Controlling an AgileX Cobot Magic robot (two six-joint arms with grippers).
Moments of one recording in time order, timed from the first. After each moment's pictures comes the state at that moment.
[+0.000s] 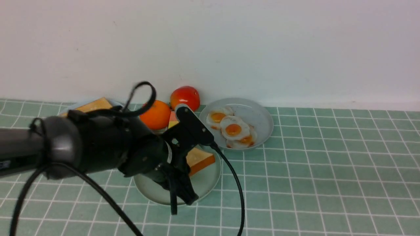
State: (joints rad) right arm 0.14 0.51 -0.85 0.55 1.09 -0.33; left arm -0.59 1.76 -1.04 0.27 0.36 0.11
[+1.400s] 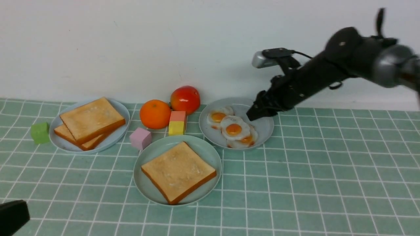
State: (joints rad) right arm 0.22 2.25 -1.92 0.67 0.89 -0.71; left arm -0.60 0.31 -0.51 0.17 0.60 -0.48
